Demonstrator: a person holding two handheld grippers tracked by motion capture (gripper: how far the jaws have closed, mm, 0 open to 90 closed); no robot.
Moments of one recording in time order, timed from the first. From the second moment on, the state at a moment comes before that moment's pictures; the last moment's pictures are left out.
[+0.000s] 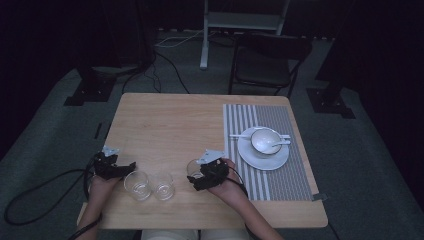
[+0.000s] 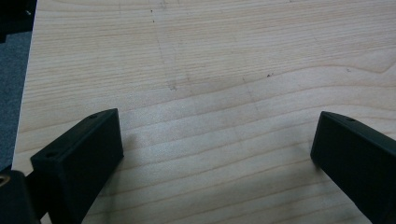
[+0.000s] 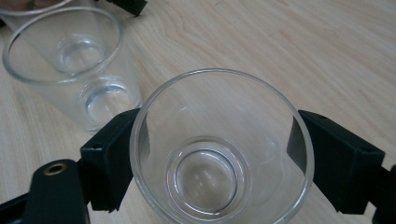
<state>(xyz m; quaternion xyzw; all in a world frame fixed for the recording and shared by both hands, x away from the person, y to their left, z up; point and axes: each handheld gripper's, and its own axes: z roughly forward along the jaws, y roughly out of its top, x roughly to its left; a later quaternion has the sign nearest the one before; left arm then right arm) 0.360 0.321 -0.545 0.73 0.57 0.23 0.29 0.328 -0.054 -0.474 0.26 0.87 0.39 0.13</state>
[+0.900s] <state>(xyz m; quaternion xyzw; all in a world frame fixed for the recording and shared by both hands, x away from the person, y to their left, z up) 0.360 0.321 -0.546 0.73 0.57 0.23 0.29 0.403 -0.081 -0.431 0.32 0.84 0.39 0.18</state>
